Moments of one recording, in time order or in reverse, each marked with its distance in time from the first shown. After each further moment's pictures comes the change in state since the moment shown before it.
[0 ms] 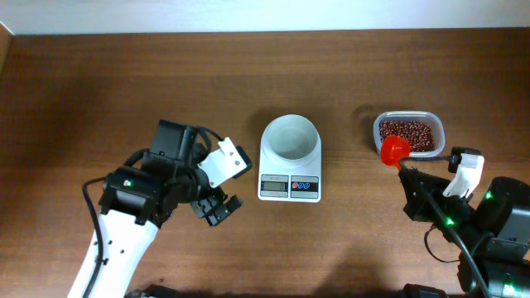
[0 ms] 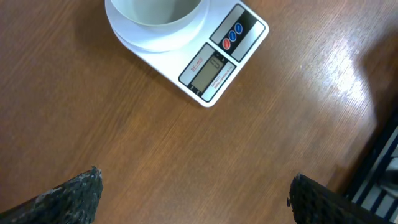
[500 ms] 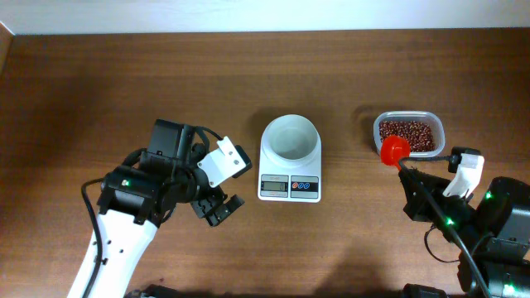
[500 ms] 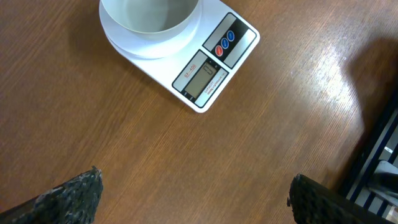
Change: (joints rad) left arm 0.010 0.000 0.000 0.001 0.041 0.003; right arm 0.000 0.000 0.000 0.000 0.000 -0.001
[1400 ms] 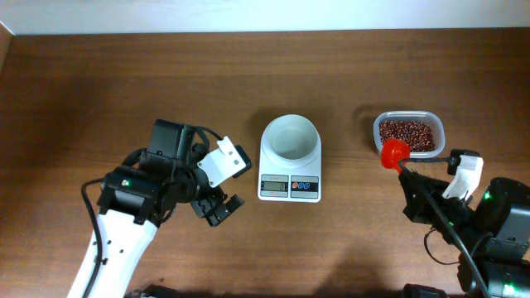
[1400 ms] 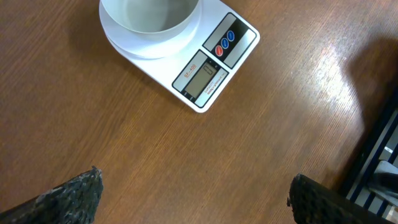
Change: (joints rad) left arm 0.000 0.000 0.000 0.000 0.000 0.000; right arm 0.000 0.000 0.000 -0.034 0.023 0.000
